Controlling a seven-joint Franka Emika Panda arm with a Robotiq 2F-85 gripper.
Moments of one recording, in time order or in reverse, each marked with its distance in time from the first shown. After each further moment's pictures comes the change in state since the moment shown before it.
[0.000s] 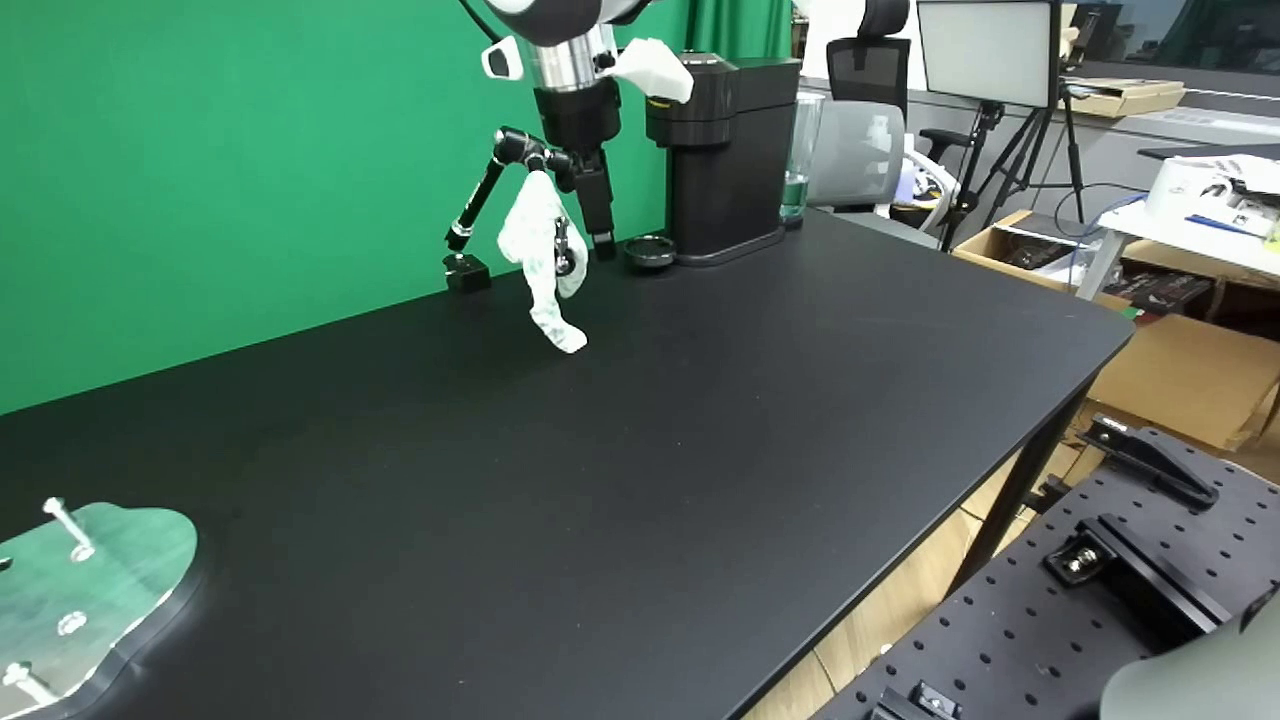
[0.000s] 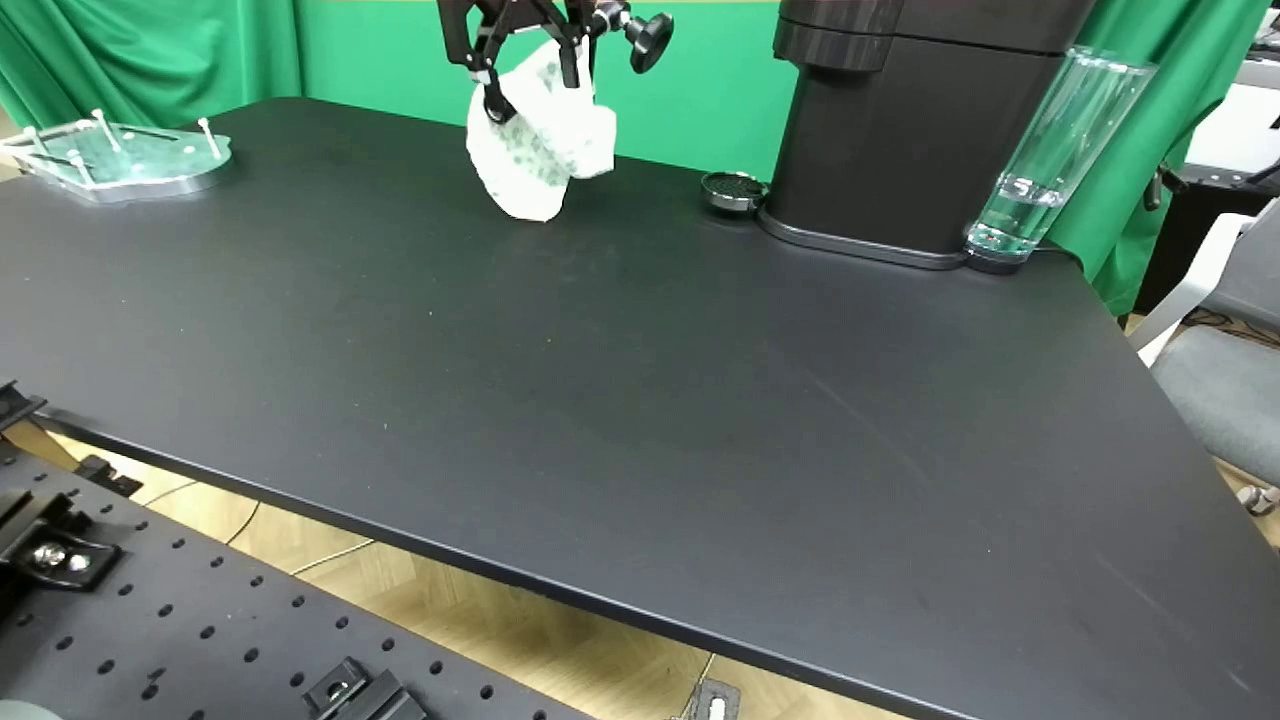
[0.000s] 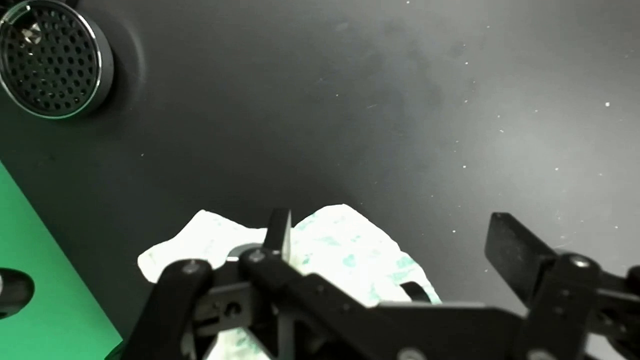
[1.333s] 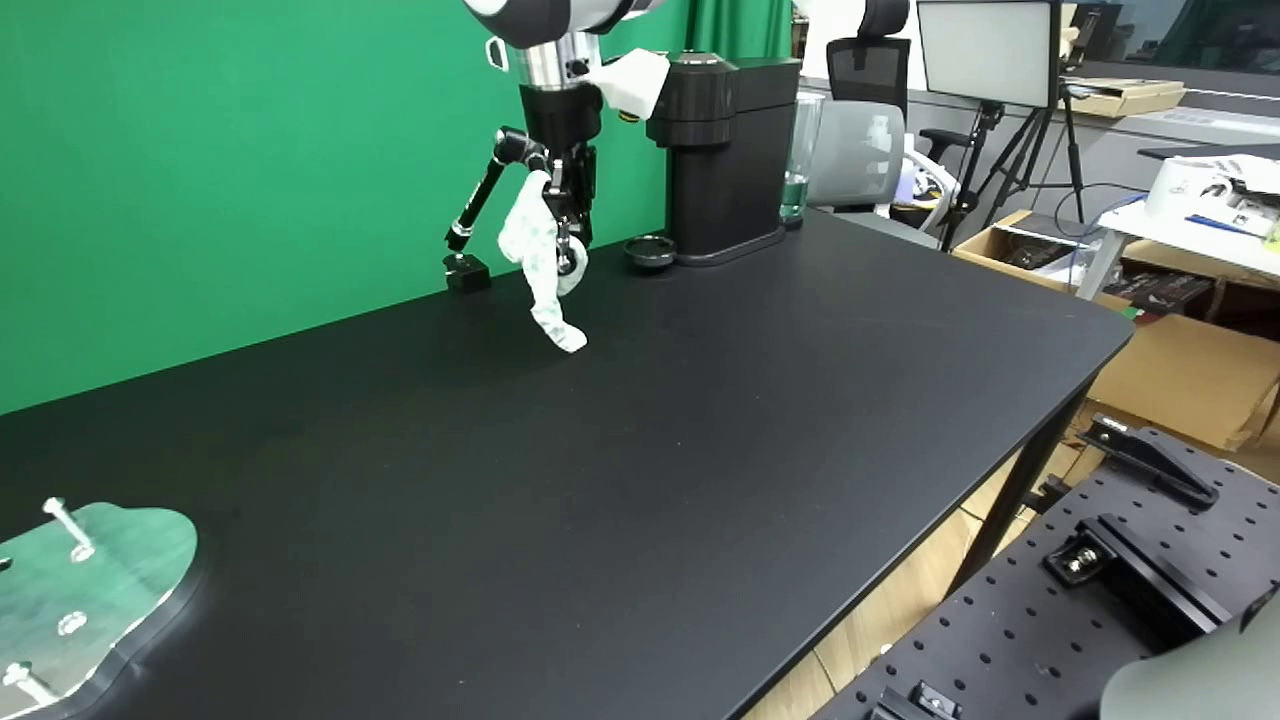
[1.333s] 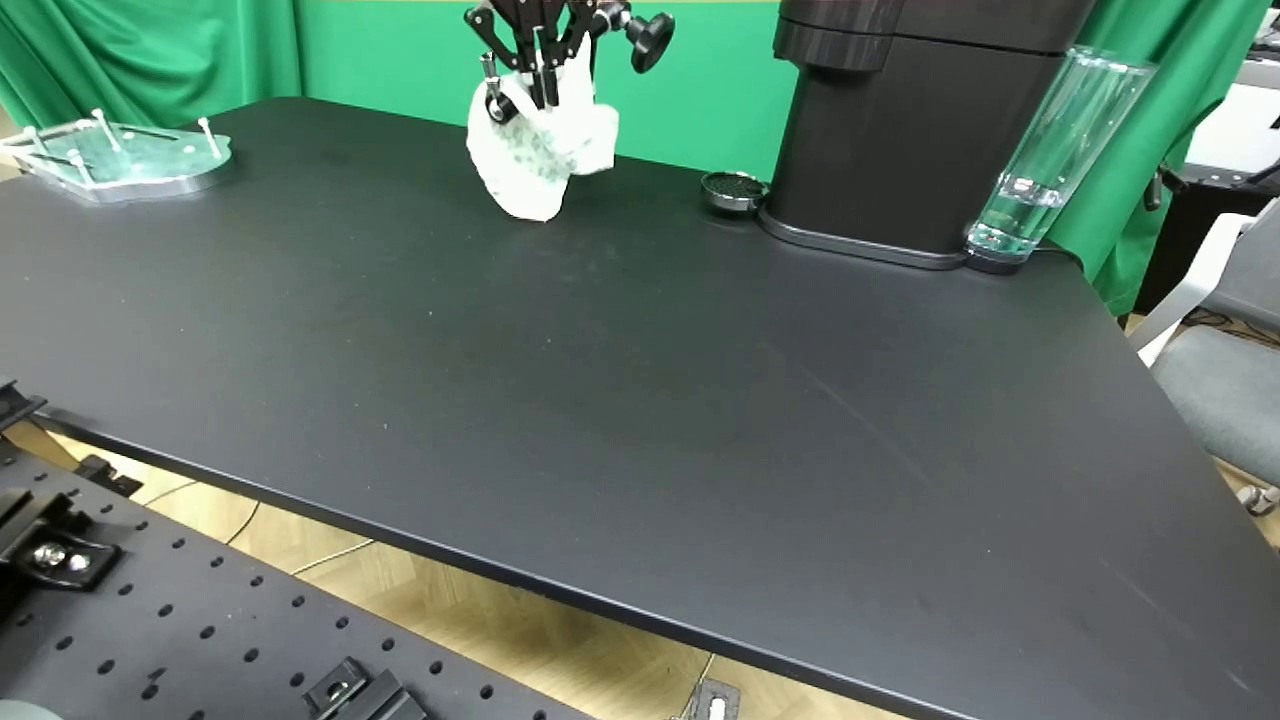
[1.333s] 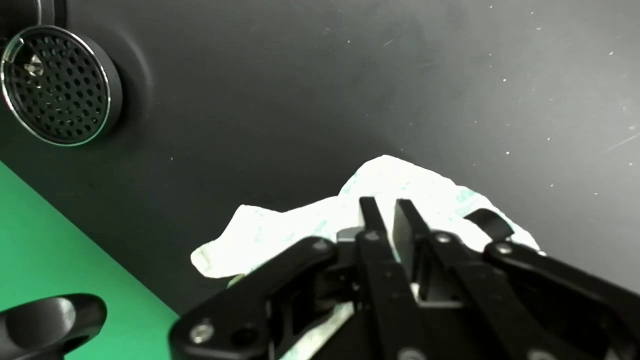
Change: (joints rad) arm 0.008 0.079 -0.014 0.104 0.089 0.028 0.193
